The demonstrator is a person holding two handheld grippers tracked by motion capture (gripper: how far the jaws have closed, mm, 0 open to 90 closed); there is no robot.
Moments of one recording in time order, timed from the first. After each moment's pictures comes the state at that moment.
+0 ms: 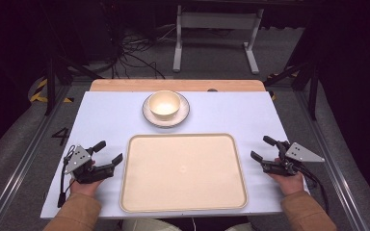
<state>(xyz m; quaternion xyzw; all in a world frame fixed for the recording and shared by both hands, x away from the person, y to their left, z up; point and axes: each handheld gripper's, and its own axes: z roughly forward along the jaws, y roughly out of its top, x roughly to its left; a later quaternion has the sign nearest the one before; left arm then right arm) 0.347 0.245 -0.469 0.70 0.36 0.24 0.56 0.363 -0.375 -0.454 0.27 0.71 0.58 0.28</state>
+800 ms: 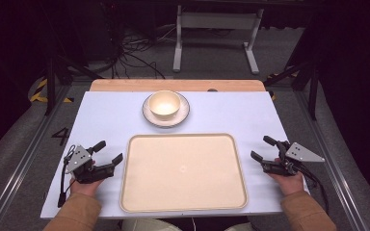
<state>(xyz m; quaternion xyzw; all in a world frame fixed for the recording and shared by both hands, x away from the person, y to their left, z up) 0.348 0.244 -0.469 0.70 0.37 0.25 0.56 0.363 -0.375 -0.454 0.28 0.71 0.58 0.28</state>
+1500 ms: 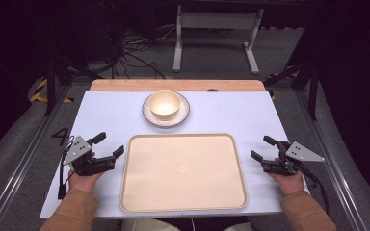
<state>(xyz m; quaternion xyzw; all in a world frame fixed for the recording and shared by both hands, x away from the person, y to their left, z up) 0.354 0.237 -0.430 0.70 0.36 0.25 0.57 0.364 -0.375 -0.454 0.28 0.71 0.58 0.28</state>
